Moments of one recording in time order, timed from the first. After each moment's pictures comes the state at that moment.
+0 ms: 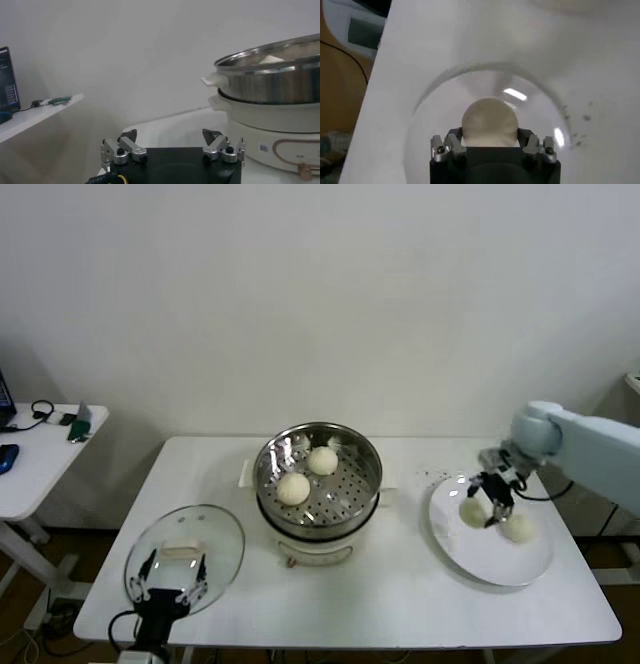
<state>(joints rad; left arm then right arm) 1.78 -1.44 -0.65 -2.07 0.07 -0.02 -0.04 0.62 0.74 -1.46 1.26 0.20 0.07 -1.18</state>
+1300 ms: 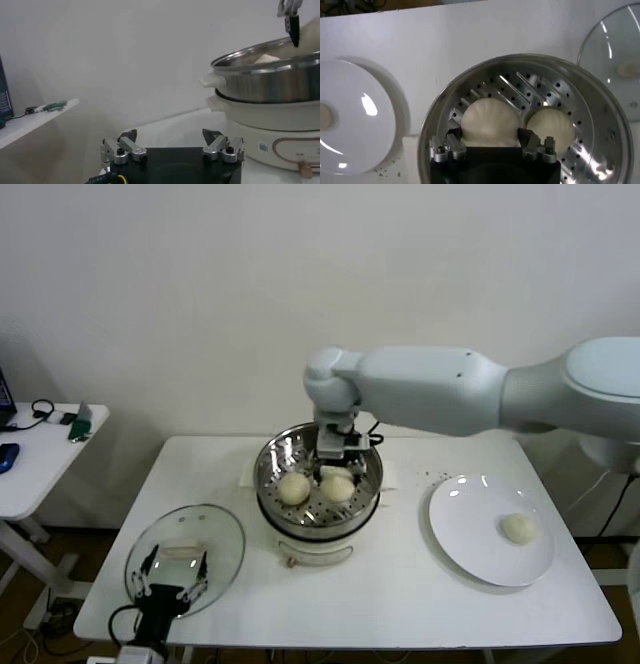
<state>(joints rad) 1.76 -1.39 -0.64 -2.06 0.07 -0.01 -0.05 0.65 1.38 -1.46 1.26 0.01 0.47 -1.24</state>
